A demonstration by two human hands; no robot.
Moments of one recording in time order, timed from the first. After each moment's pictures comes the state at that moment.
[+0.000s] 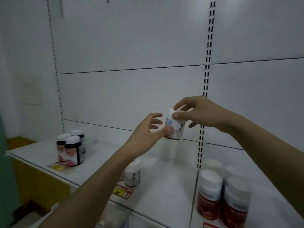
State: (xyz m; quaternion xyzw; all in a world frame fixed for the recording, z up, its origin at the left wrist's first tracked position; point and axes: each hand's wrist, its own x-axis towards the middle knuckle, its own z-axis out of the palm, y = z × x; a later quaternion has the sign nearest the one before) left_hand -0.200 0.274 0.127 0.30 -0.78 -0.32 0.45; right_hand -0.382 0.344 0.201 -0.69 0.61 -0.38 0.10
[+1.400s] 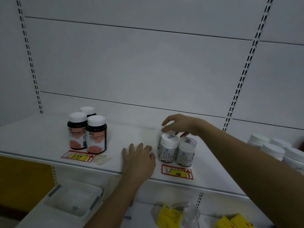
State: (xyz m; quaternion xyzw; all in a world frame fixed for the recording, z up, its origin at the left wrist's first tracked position) left_hand -0.042 0.135 -0.045 0.44 -0.88 -0.10 0.16; right_hand -0.204 0.177 0.091 -0.50 0.81 -0.20 0.24
